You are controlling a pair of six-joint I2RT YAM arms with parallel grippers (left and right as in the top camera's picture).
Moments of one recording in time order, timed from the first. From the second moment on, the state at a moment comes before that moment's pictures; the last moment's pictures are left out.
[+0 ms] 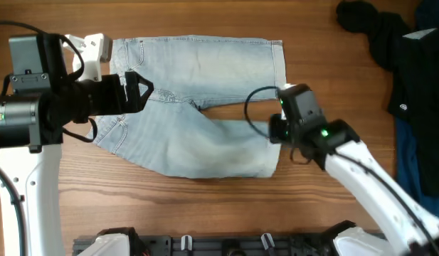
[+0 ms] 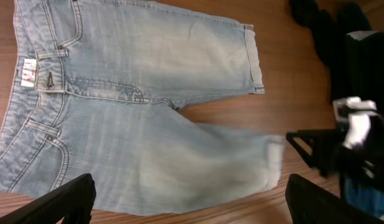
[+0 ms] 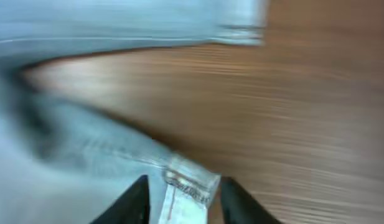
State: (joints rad) left arm 0.05 1.32 1.65 -1.30 0.44 -0.06; right arm 0.42 1.35 0.92 -0.67 0.12 0.37
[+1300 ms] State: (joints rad) left arm 0.05 1.32 1.65 -1.25 0.38 -0.06; right arm 0.17 1.38 0.90 -0.44 -0.29 0.24
